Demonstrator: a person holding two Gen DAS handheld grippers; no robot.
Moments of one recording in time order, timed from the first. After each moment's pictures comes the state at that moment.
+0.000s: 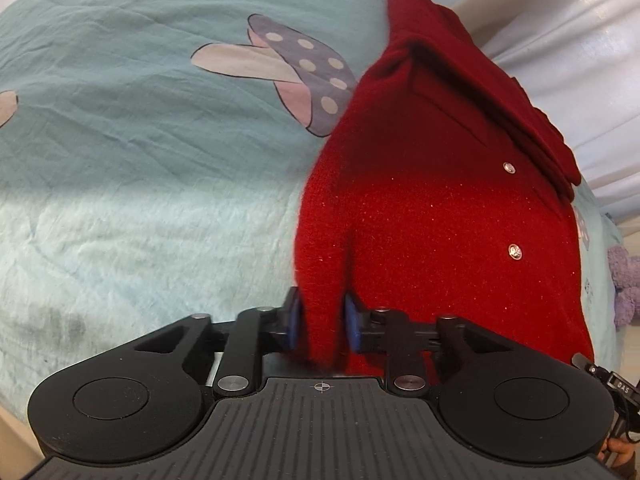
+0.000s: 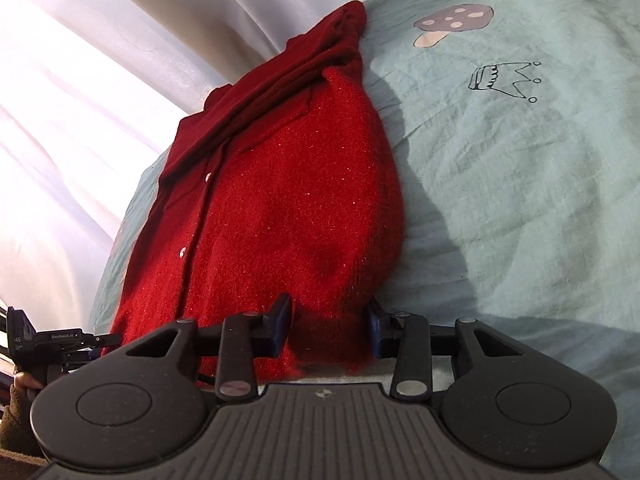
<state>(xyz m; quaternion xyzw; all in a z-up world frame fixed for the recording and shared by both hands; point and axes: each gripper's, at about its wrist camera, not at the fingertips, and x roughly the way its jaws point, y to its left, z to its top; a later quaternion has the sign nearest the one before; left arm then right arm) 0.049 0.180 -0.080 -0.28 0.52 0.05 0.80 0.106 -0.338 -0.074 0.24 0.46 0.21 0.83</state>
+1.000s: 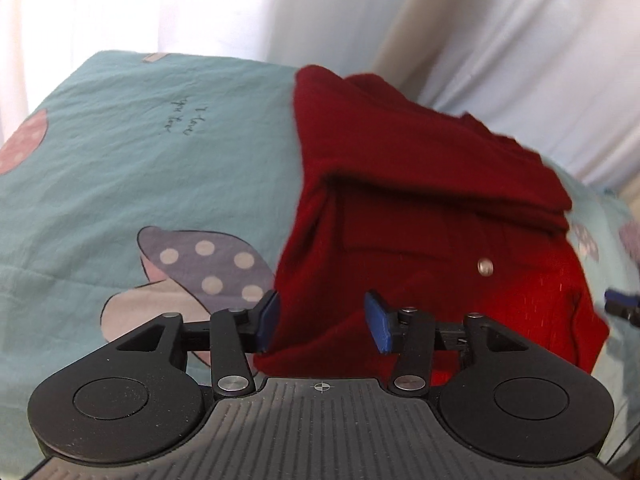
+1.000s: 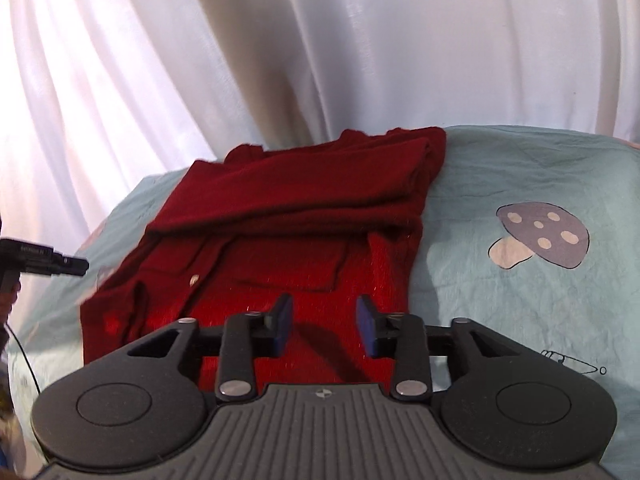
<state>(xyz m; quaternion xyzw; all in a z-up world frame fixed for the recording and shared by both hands) 0.172 0.157 -0.037 -0.09 0.46 -0.02 0.88 0.224 -0.301 -0.028 0.06 0.36 0.27 0.89</state>
